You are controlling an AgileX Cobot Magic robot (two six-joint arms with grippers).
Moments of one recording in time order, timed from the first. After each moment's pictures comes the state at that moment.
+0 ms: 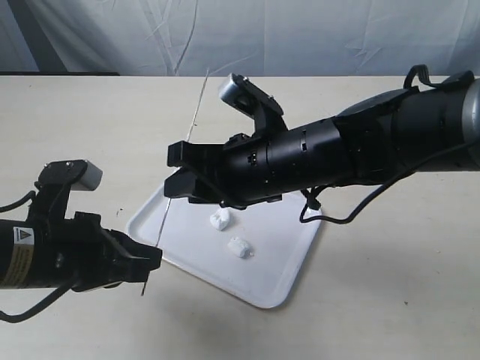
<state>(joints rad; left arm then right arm) -0.45 1.28 -0.36 1.57 -0.44 -1.88 0.69 1.72 -0.91 1.66 0.53 -0.96</state>
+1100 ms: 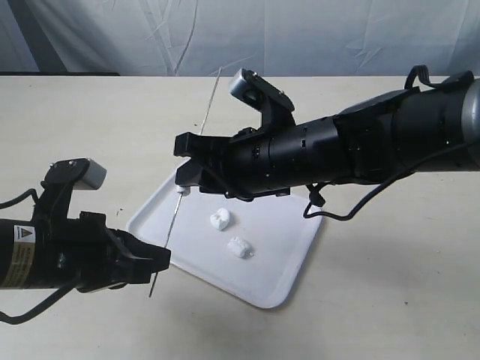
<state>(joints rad) -0.45 1.28 -0.36 1.52 -0.51 -1.82 0.69 1.72 -0.91 1.70 0.43 -0.97</state>
